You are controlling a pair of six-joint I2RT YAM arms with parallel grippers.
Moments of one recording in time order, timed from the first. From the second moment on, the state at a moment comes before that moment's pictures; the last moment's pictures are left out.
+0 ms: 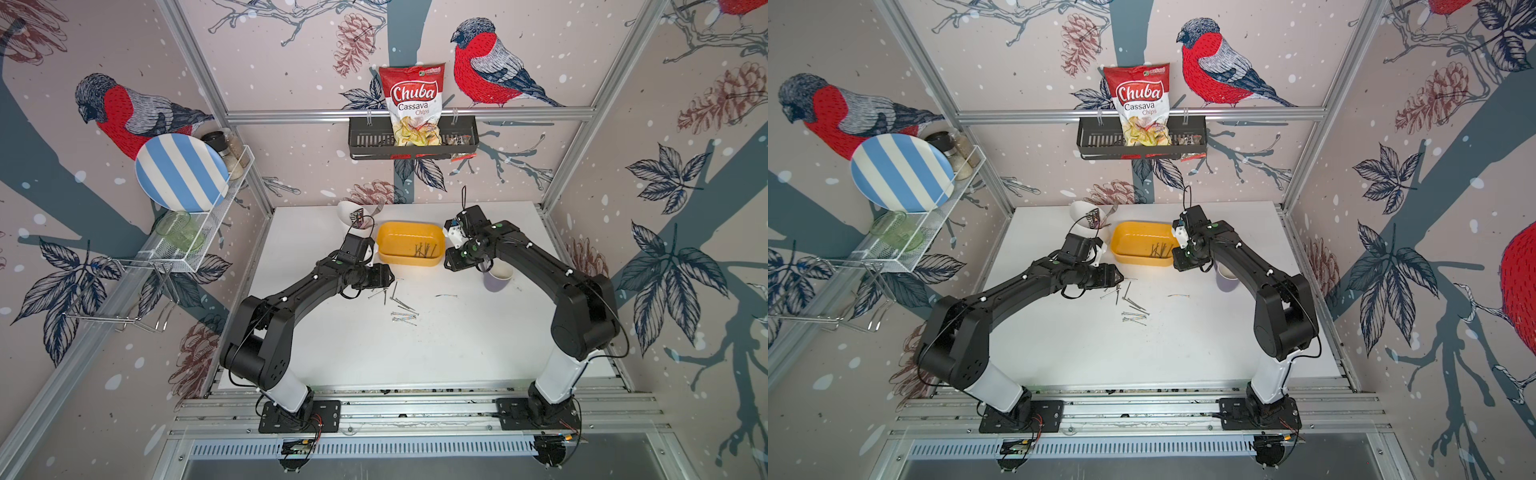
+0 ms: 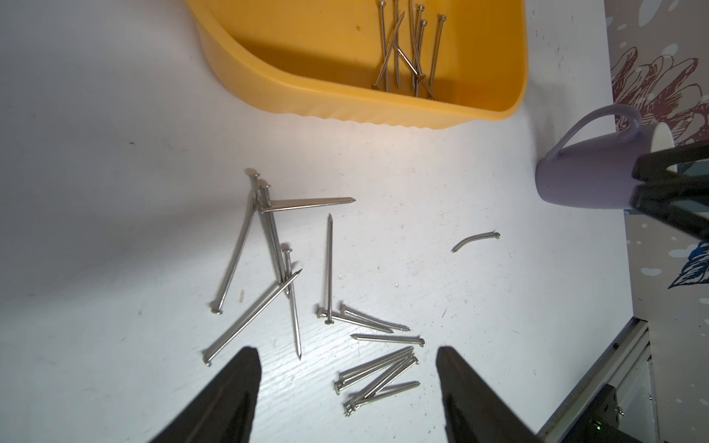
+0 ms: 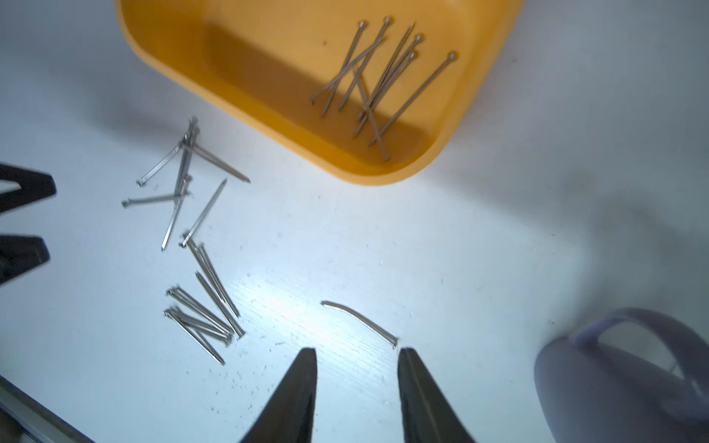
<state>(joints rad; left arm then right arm) -0.41 1.60 1.05 -0.40 0.36 -0.41 0.49 1.78 1.47 -0.86 -0.16 0.00</state>
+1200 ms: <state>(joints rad) -0.46 1.60 1.02 -0.41 0.36 -0.41 0.64 1.96 1.33 -0.77 0.17 -0.14</state>
